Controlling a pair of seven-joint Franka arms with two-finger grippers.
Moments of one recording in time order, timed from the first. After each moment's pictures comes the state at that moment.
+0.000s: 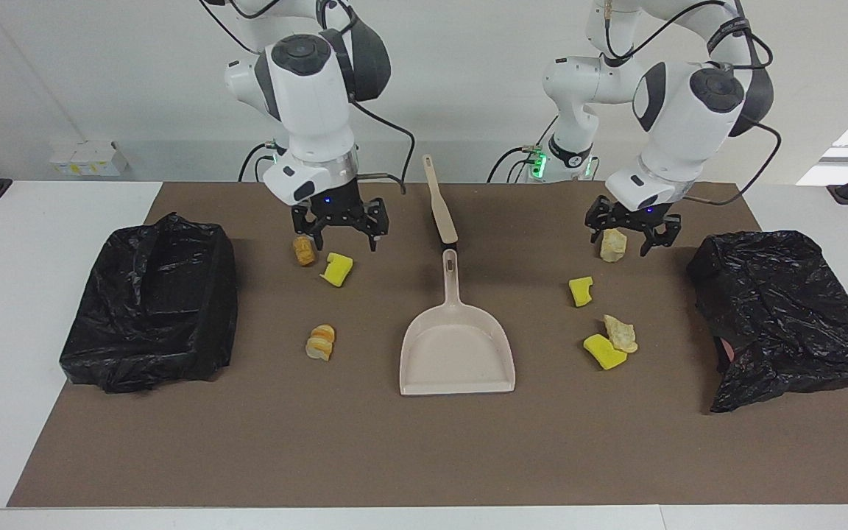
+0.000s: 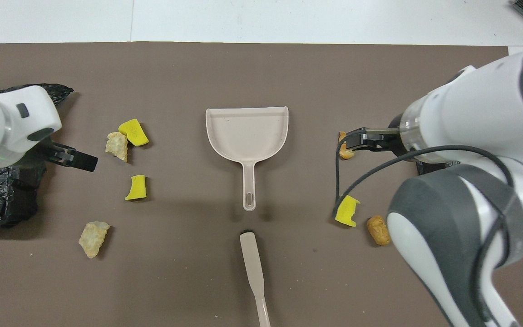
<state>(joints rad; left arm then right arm) -0.19 -0.05 -0.04 -2.01 -0.02 1.95 0.20 0.30 0.18 0.11 -1.64 -0.02 1.91 0.47</state>
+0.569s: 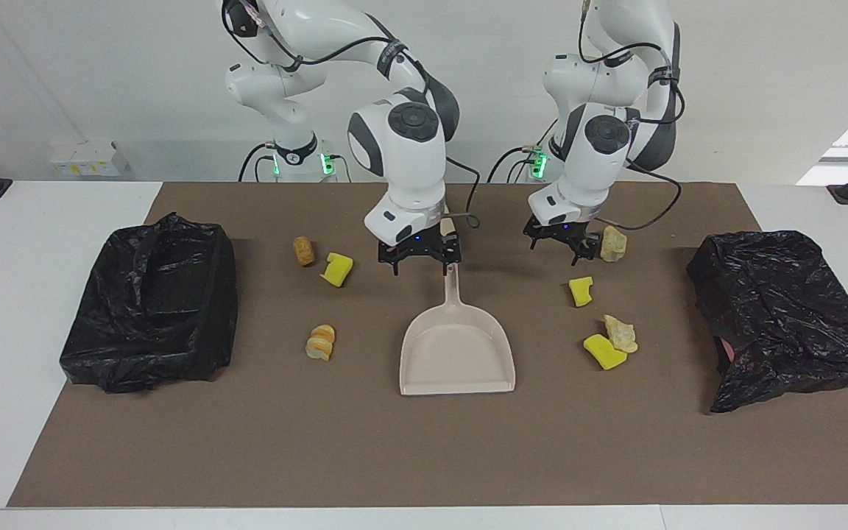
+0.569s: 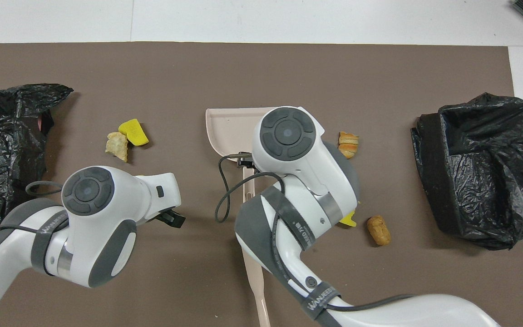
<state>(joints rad) -0.39 -0.07 -0.04 -2.31 -0.02 2.19 0.15 0.50 0.38 0.11 -1.58 -0.07 1.99 0.66</state>
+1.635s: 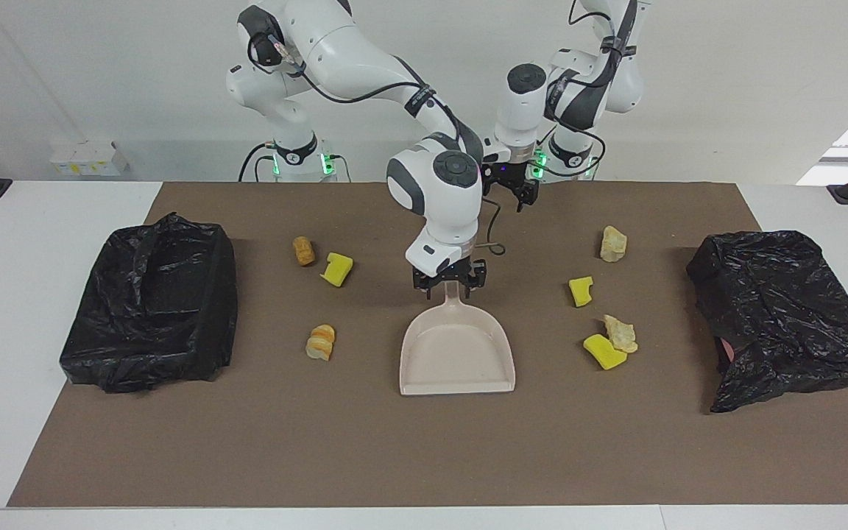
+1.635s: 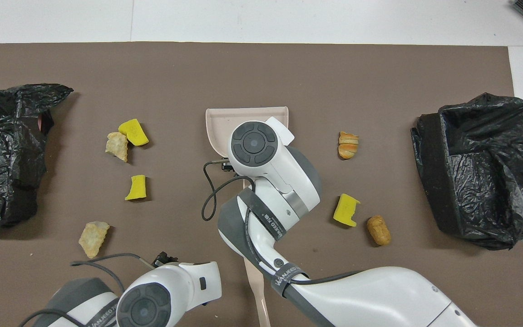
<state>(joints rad) -0.76 -0.36 -0.05 -2.62 -0.02 2.23 -0.13 0.53 0.52 0.12 -1.54 -0.09 2.10 0.67</state>
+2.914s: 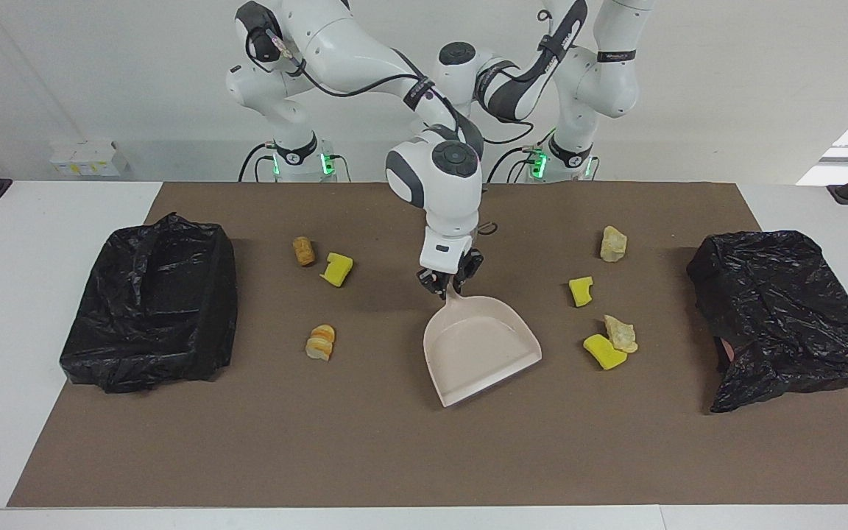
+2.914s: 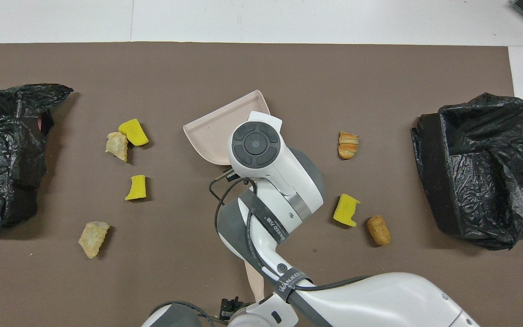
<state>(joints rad) -1.06 -0.16 -0.05 -2.47 -0.05 2.36 -0.84 0.51 0.48 0.12 -1.55 -0.09 2.09 0.10</state>
